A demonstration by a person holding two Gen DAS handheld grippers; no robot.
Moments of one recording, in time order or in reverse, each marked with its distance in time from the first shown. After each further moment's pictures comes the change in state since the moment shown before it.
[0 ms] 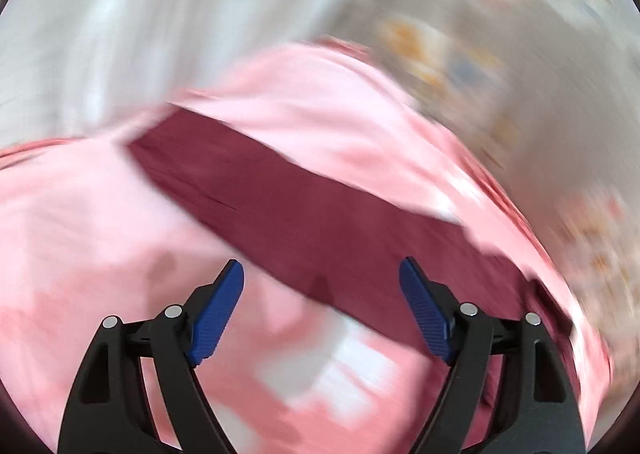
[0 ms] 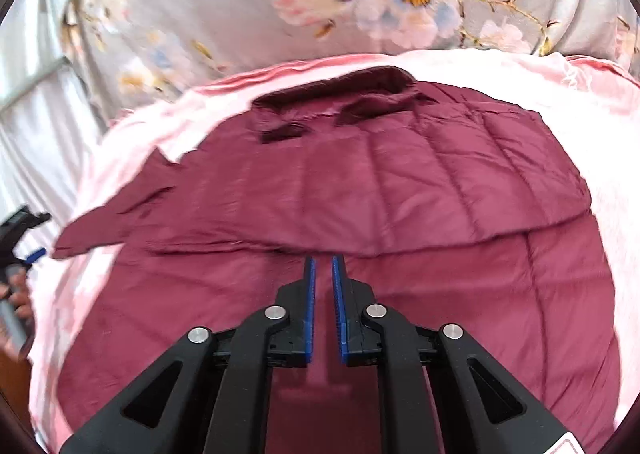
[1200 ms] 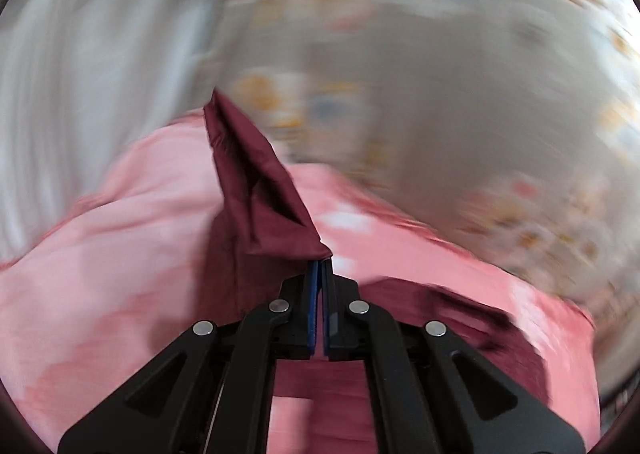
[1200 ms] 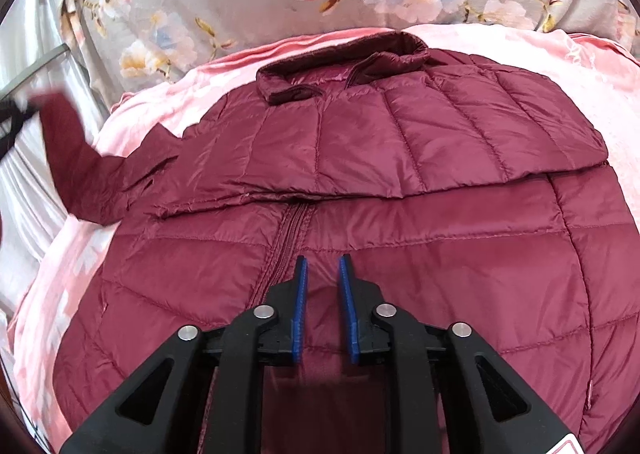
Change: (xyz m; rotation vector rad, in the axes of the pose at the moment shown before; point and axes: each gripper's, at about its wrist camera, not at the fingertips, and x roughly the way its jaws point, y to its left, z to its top) left arm -0.063 -0.185 0.006 0.343 -0.097 -0.357; right arm 0.010 0.003 -0.027 0.025 0.026 0.001
